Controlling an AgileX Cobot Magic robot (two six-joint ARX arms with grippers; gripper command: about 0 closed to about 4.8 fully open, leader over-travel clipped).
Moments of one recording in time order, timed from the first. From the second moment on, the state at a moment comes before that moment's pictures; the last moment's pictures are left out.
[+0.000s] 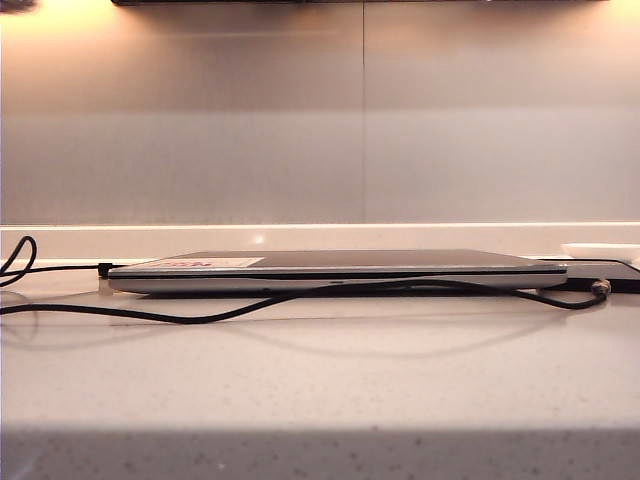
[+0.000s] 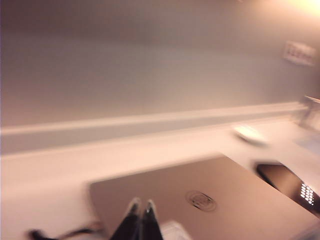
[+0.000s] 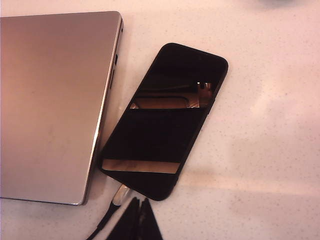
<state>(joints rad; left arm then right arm) -0.39 0.28 0.24 0.19 0.11 -0.11 0.15 0.82 0.77 -0.63 -0.02 0.13</state>
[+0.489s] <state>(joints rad) -0.11 0.05 0.08 0.14 0.11 -0.10 0.15 0.82 0.77 -0.63 -0.02 0.13</state>
